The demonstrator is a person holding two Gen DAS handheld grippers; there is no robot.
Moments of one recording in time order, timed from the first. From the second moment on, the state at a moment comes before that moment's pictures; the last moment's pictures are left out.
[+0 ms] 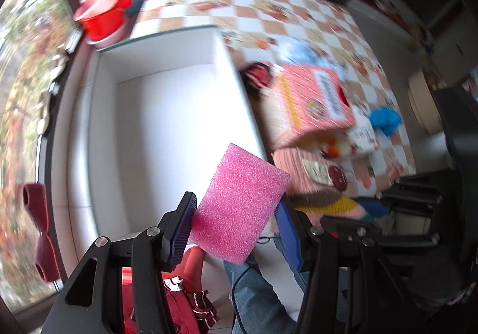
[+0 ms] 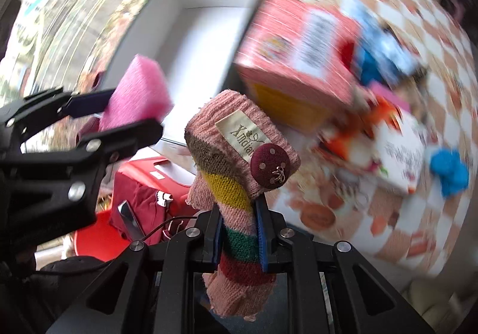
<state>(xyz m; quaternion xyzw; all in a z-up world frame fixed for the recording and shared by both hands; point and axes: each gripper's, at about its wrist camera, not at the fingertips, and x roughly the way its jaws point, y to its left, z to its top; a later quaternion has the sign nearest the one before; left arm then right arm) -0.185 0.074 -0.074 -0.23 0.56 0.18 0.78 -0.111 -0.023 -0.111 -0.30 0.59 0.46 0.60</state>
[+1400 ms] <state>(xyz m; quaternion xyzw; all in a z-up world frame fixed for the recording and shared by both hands) -0.207 0.183 -0.105 -0.34 0.49 0.33 0.73 -0.060 0.141 -0.111 -0.27 0.60 0.47 0.59</state>
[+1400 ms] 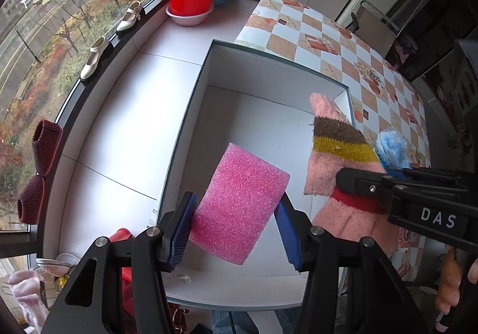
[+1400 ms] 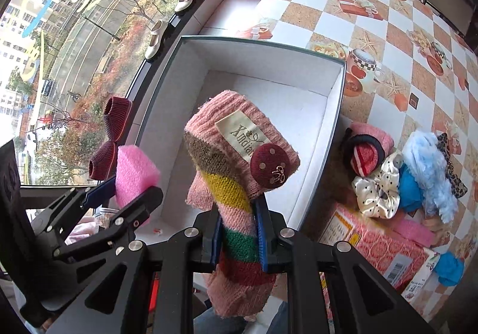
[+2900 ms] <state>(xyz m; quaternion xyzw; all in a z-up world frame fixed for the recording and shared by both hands) -0.167 0.209 -0.139 -0.35 0.51 0.34 0.71 -0.026 0.189 -0.145 -0.28 0.61 0.45 0.59</state>
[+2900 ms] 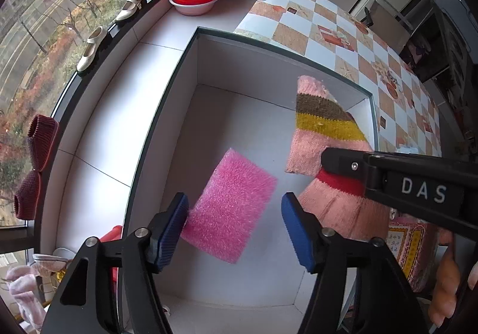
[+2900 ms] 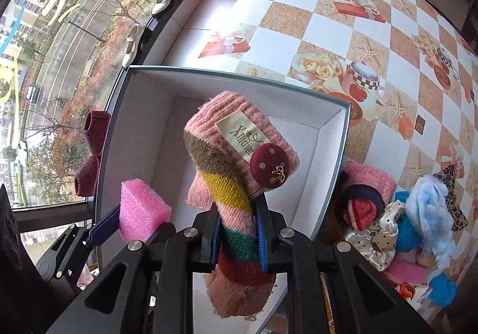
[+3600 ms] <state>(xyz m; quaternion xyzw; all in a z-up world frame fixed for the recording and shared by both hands) -0.188 0.193 -0.126 -0.41 0.50 0.32 0.69 -0.043 0.172 -0.104 -0.26 0.60 0.47 0.59</state>
